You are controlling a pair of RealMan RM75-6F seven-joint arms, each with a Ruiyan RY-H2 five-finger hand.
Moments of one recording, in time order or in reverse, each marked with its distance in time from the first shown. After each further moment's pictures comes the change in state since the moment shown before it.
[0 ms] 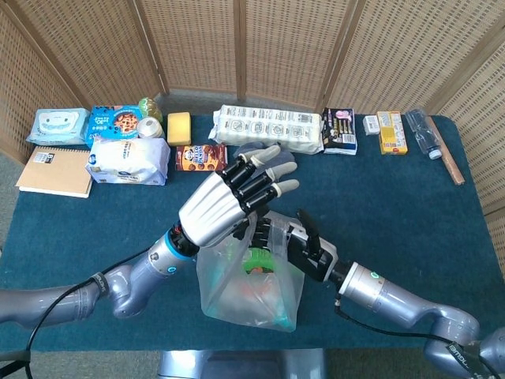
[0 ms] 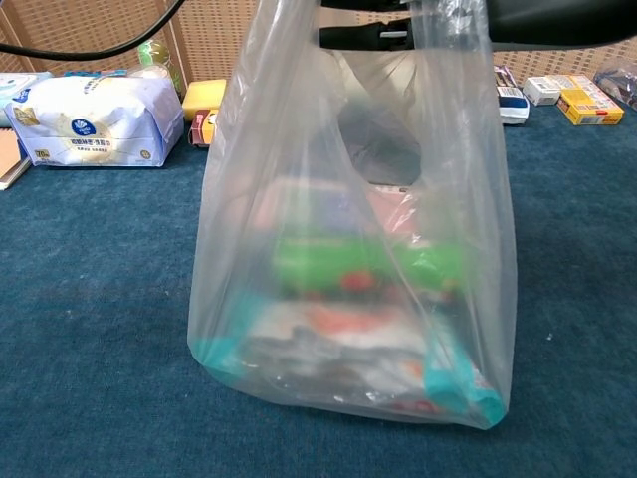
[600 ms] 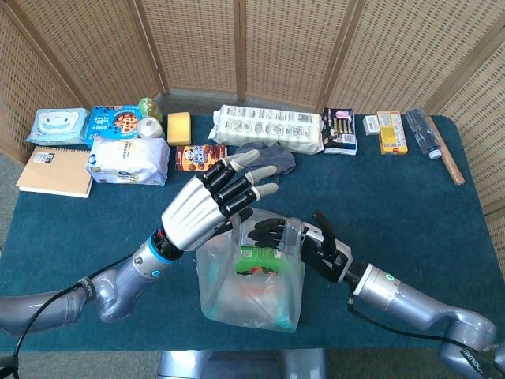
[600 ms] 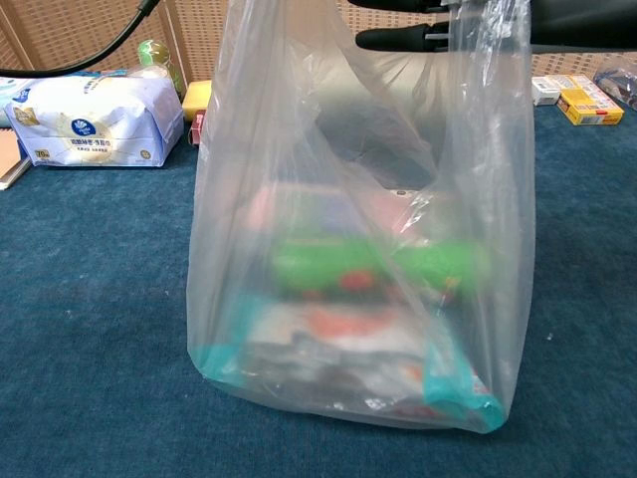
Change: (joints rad) left arm 0.071 0.036 0.043 -0.012 0.041 0.055 -0.038; right arm -0.071 0.032 -0.005 0.047 -0.110 0.037 0.069
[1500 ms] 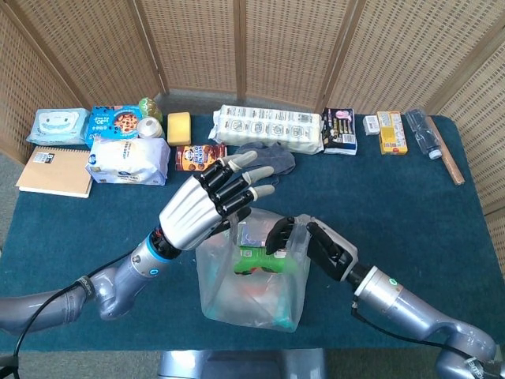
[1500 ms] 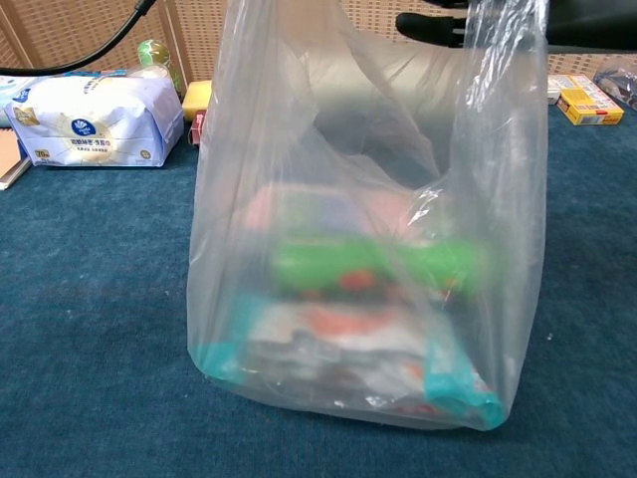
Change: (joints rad) left arm 0.015 -0.007 -0.012 0.030 0.028 0.007 -0.034; right arm -0.135 -0.002 0.138 -0.100 0.159 -0.113 -0.205
